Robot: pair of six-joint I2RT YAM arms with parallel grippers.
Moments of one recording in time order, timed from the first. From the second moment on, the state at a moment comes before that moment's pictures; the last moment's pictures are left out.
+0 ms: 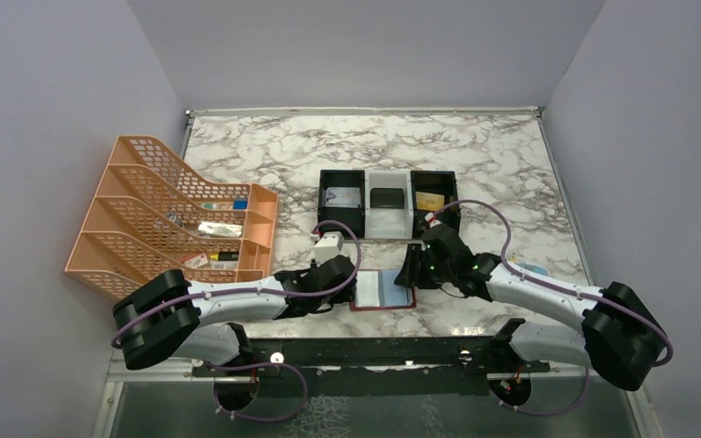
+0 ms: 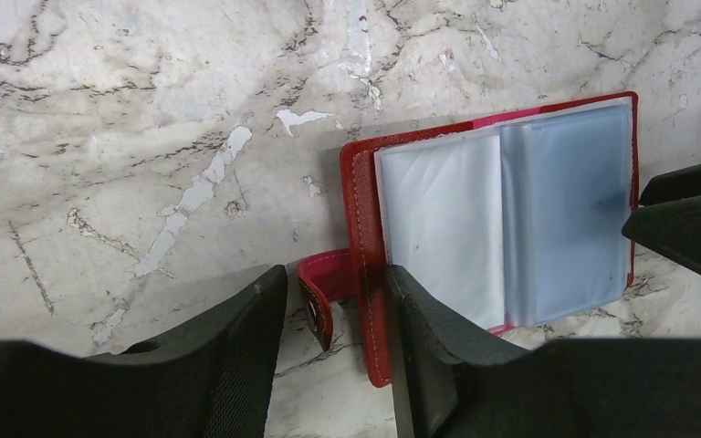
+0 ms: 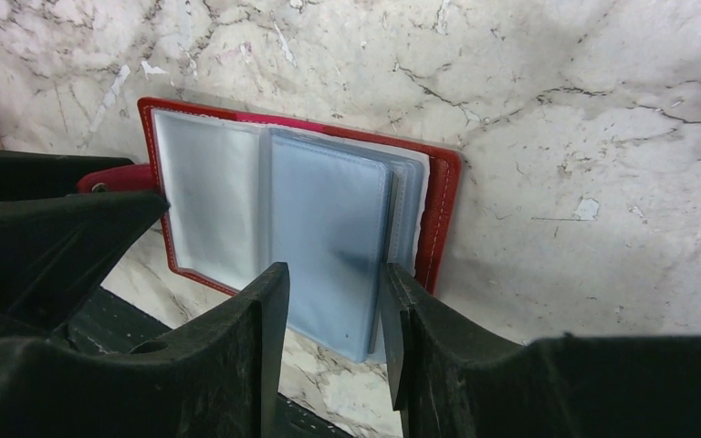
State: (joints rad) left arm -1.09 1.29 0.50 -0.11 -0.37 -0.98; right arm 0.76 1.16 0.50 -0.20 -0.05 0.74
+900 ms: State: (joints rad) left arm -1.09 1.31 0.53 -0.12 -0.36 -0.95; right arm 0.76 1.22 0.50 -0.15 -0.13 0.73
